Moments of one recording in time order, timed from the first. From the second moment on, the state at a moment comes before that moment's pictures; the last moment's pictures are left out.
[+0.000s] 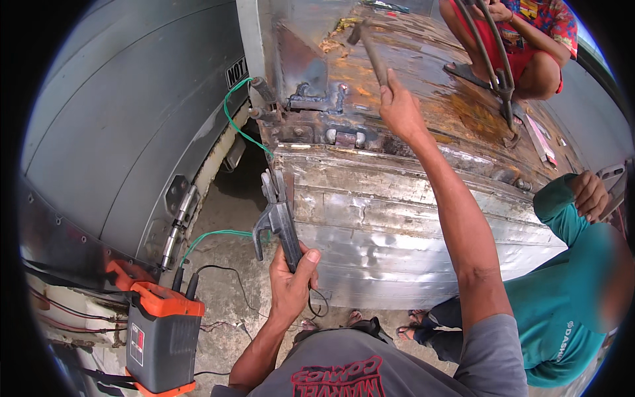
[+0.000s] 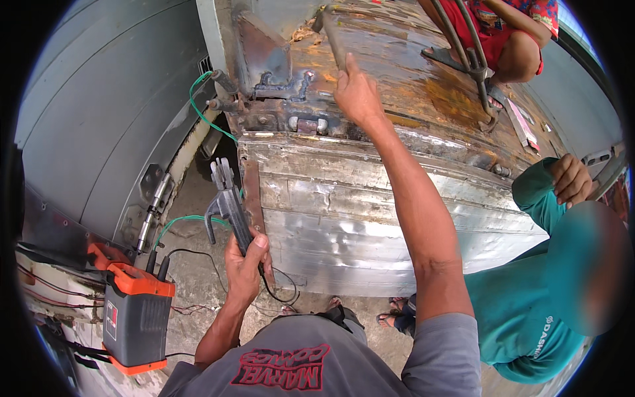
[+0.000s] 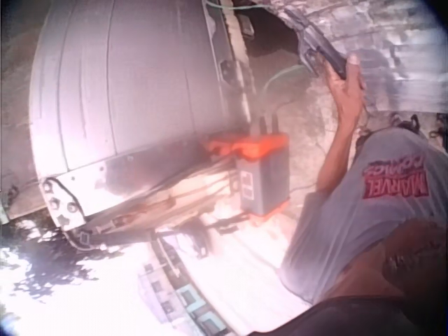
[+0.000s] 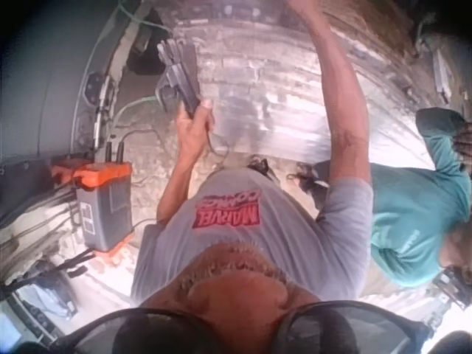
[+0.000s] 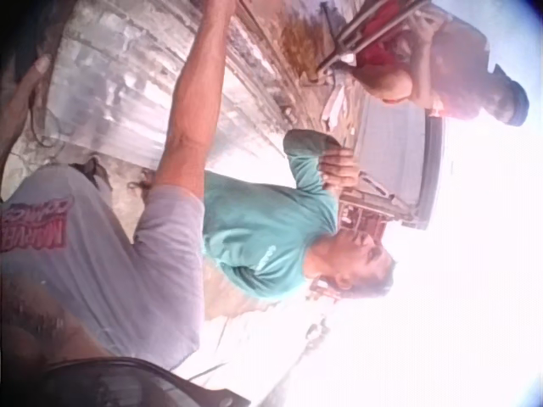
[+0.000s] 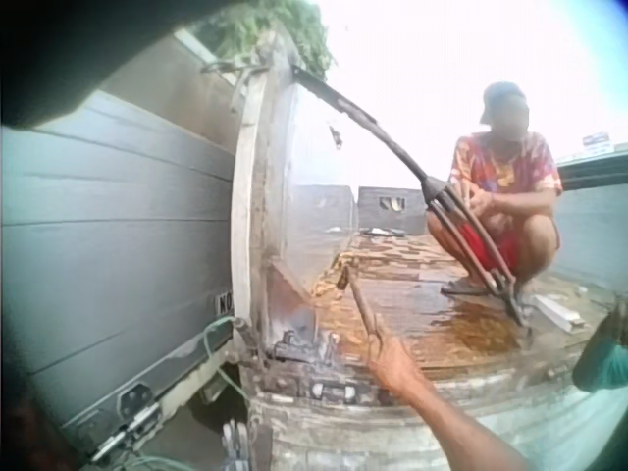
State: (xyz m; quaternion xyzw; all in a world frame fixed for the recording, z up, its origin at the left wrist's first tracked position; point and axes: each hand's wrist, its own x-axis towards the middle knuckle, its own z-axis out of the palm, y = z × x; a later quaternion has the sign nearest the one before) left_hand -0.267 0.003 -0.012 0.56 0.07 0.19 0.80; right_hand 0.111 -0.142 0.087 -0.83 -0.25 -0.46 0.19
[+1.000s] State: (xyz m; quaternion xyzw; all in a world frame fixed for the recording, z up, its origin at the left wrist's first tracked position) left_hand -0.267 -0.015 -0.013 0.61 0.10 0.26 0.74; right_hand 0.090 -0.125 0.131 -0.88 -0.24 -0.28 0.30
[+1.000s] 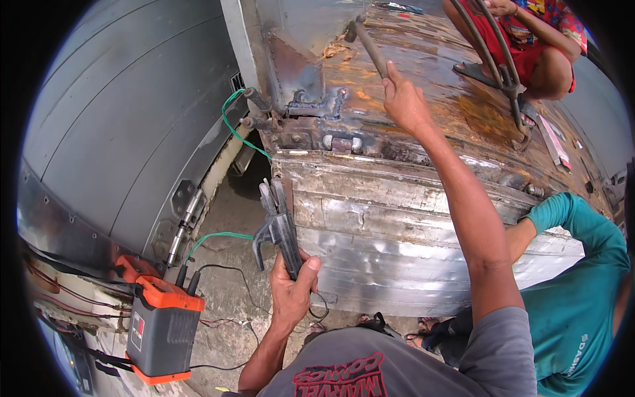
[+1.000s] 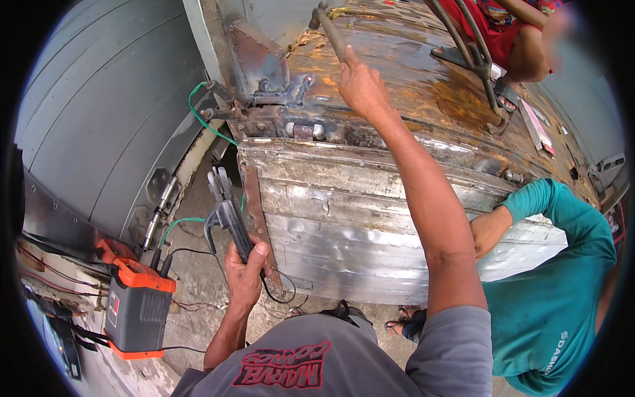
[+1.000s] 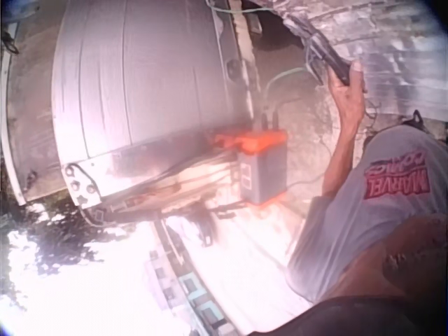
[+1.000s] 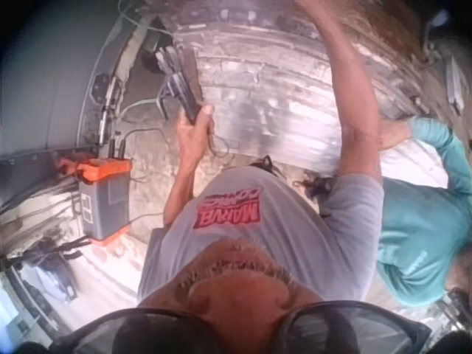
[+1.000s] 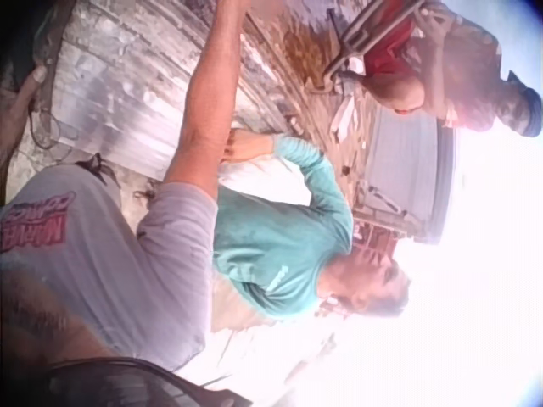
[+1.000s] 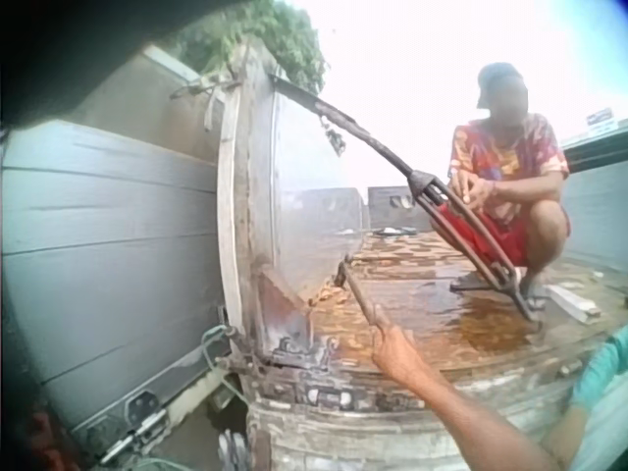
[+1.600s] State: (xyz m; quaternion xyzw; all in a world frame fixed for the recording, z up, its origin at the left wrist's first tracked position) left_hand -0.258 -0.033 -0.015 0.63 0.13 0.26 0.72; right_hand 0.106 -0.148 0.148 -0.91 -0.26 -0.14 0.30
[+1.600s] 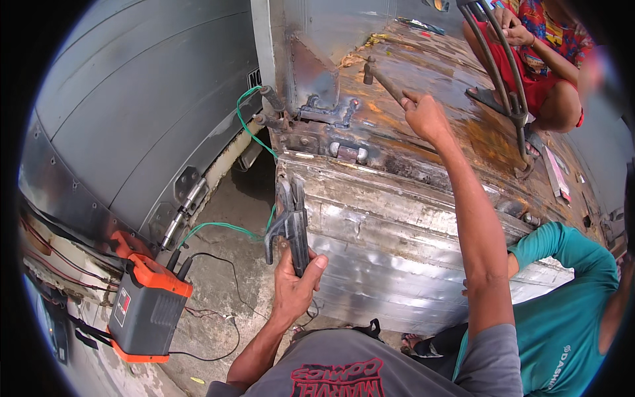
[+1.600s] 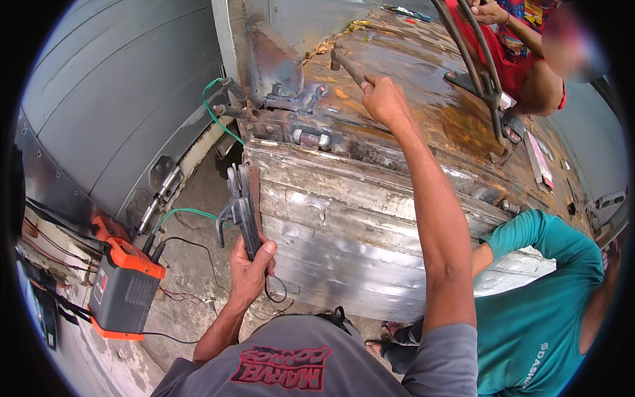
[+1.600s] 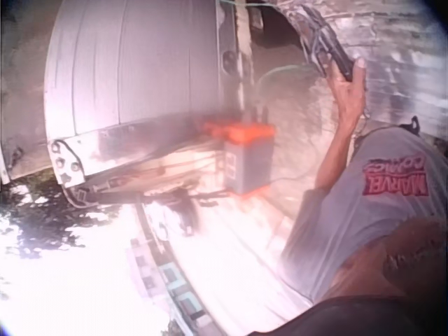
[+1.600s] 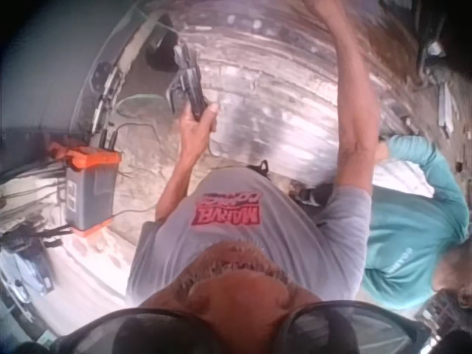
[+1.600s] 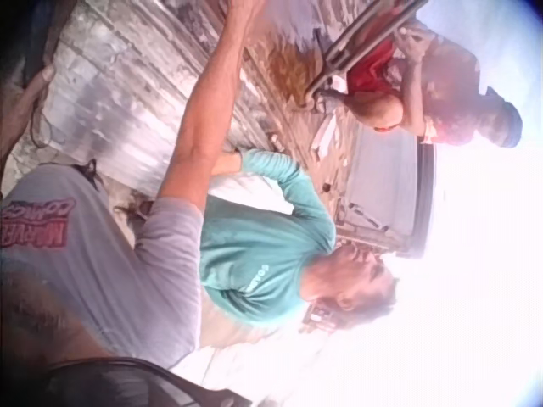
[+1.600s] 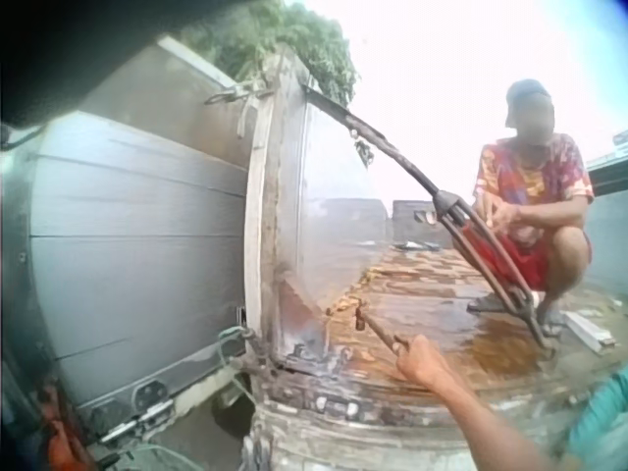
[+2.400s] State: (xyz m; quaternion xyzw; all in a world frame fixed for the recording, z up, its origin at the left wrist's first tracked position) left_hand -0.261 -0.016 -0.018 0.73 0.14 0.22 0.64; right_hand 0.028 -0.267 0.080 -0.93 -0.18 -0.29 0.14
